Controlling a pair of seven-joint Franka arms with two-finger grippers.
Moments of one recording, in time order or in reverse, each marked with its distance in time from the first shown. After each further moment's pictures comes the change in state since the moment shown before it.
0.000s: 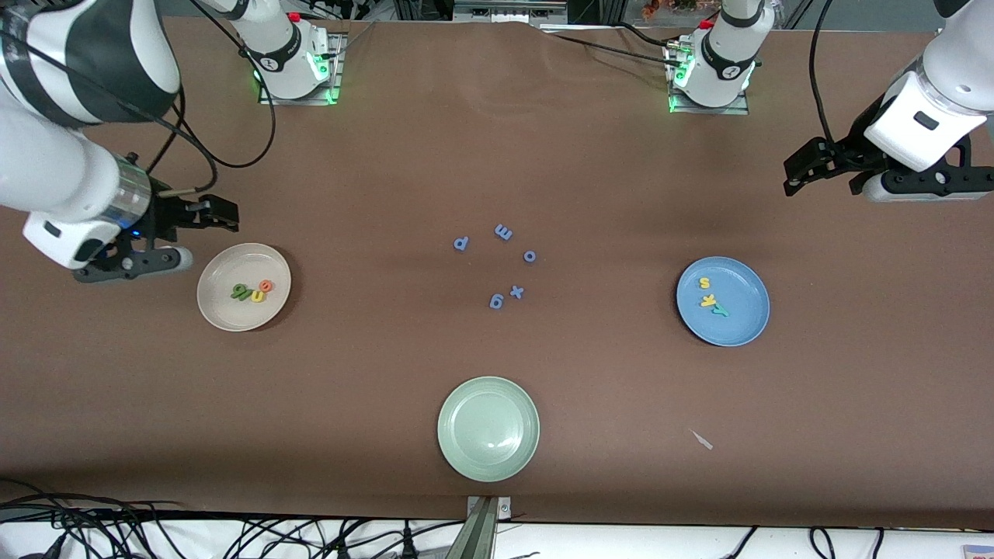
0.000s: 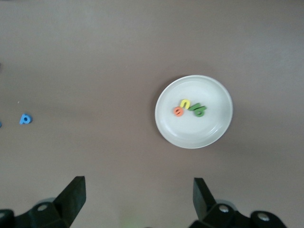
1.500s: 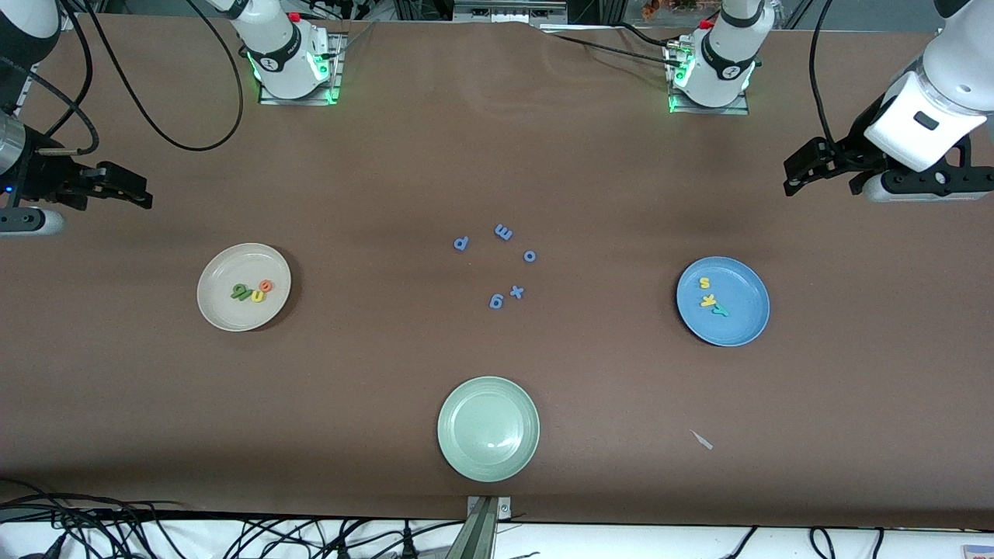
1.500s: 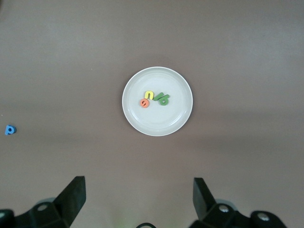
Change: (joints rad) left arm 0.000 0.000 0.000 0.000 0.000 0.000 0.000; right arm -0.199 -0.107 0.066 -0.040 -0.022 -0.033 -0.003
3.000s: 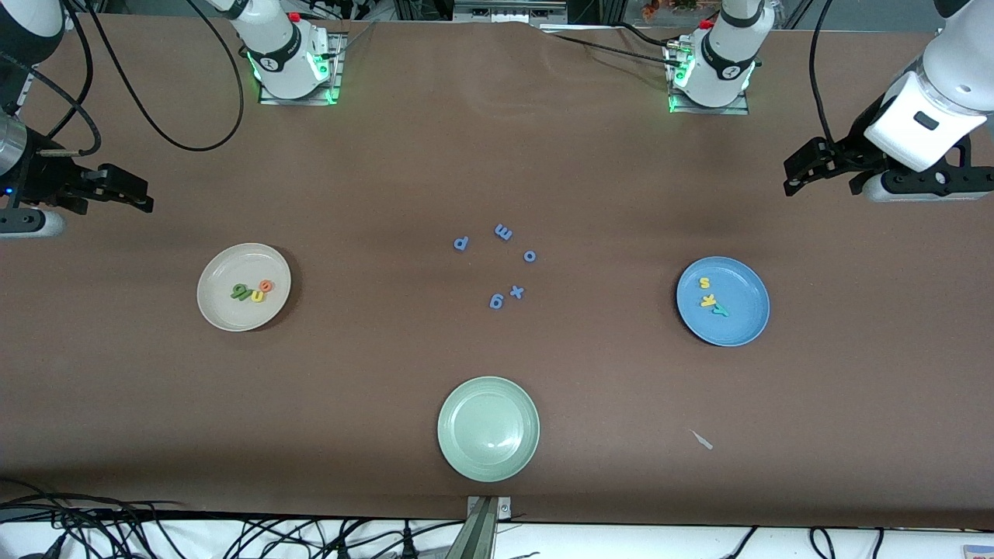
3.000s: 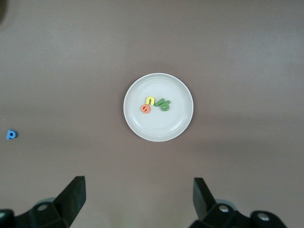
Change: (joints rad) left arm 0.000 0.000 0.000 0.000 0.000 0.000 0.000; right arm 0.000 0.000 0.006 0.001 -0.001 0.024 0.002
